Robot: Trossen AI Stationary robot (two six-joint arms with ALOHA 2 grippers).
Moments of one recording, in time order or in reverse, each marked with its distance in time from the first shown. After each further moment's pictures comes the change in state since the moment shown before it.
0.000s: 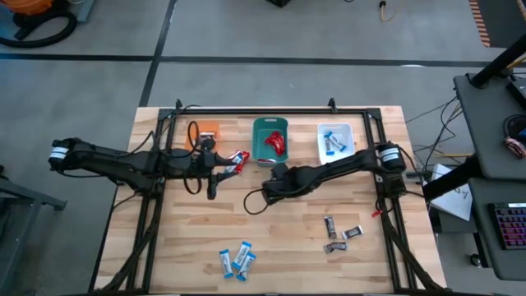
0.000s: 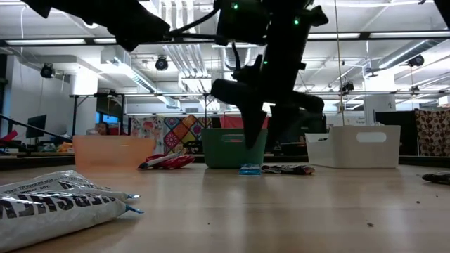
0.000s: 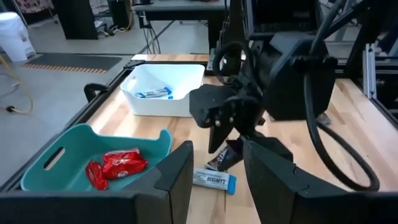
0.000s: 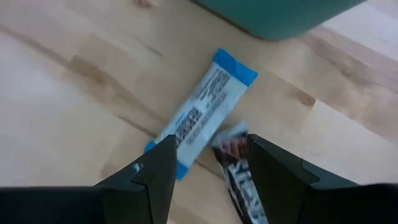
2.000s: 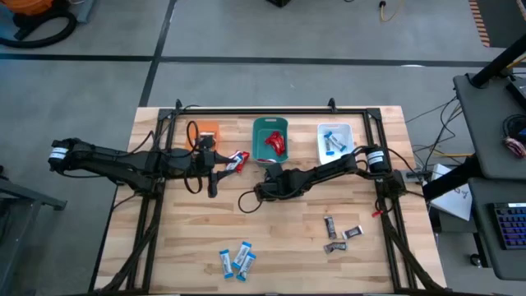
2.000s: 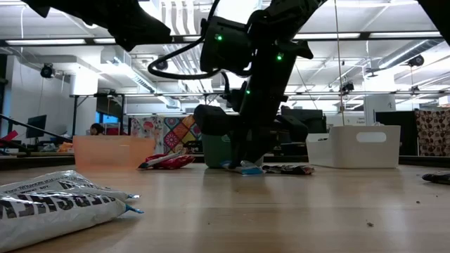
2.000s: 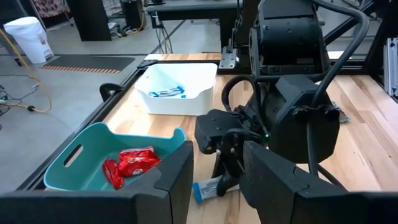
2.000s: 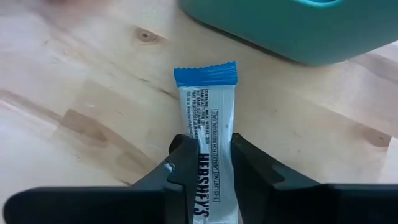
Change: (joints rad) left arm 0.003 -0.002 0.000 -0.008 -0.049 0.021; right arm -0.019 0.147 0.000 0.193 0.082 0.054
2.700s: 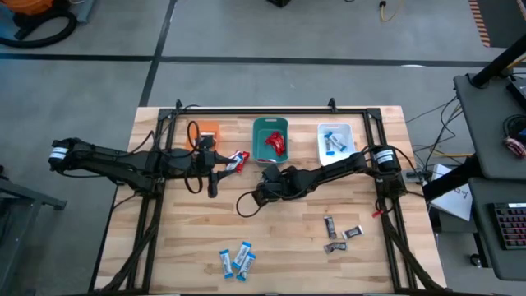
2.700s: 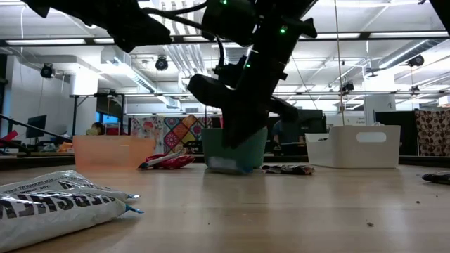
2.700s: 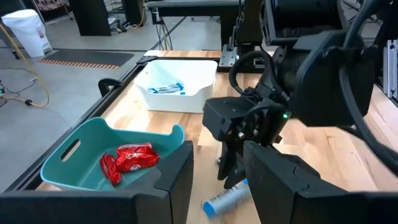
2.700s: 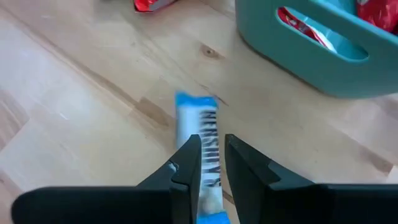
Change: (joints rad) left arm 0.000 0.000 0.000 -0.010 0.000 -0.028; right arm 0.024 -0.103 -0.005 0.059 -0.005 -0.195
